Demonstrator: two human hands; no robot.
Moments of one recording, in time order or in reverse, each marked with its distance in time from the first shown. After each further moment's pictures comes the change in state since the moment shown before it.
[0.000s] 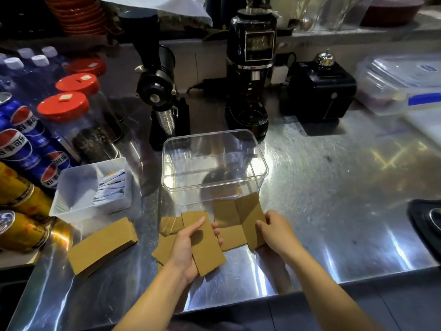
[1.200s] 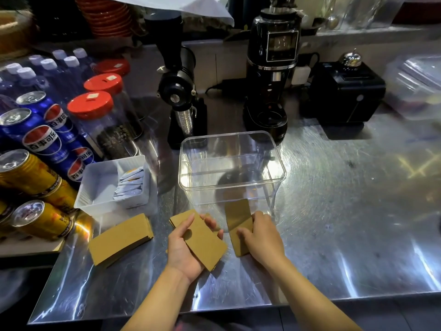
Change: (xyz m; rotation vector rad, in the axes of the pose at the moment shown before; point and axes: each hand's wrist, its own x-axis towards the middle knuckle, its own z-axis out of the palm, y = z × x) left_hand -0.011 0.013 -0.010 -0.348 -0.103 0.150; right_hand -0.003 -0.026 0.049 -0.248 0.051 -0.153
